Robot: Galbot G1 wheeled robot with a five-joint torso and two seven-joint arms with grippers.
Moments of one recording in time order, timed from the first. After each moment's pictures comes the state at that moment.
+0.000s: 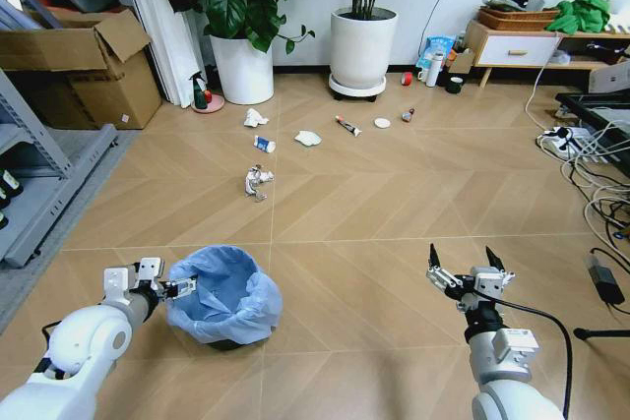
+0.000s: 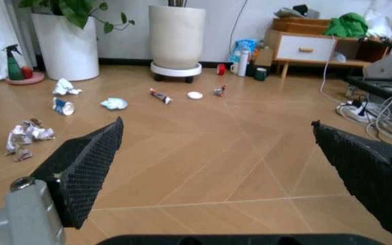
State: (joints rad) left arm 1.27 -0.94 -0.55 -1.84 -0.72 0.74 -0.16; right arm -1.67 1.55 0.62 2.21 0.01 -0.05 0.06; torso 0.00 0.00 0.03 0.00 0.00
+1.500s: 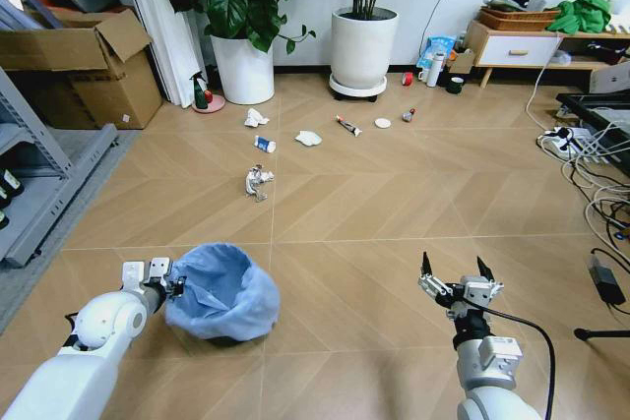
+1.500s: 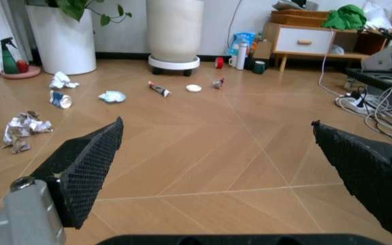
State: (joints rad) left arm 1.17 -0.96 -0.48 -1.70 -0.68 0.74 -0.14; right arm -1.68 1.57 0.60 2.16 -0.02 -0.02 0.08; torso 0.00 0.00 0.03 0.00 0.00
